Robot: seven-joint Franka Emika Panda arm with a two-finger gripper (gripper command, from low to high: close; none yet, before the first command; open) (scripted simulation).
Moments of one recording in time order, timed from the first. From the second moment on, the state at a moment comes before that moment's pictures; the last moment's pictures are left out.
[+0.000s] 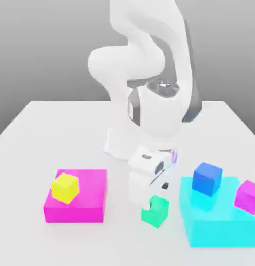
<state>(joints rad) 0.27 0.17 -0.05 -2.83 0.05 3.00 -0.01</state>
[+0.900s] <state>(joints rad) 0.43 -0.06 0.04 -2.55 -0.02 2.52 0.20</state>
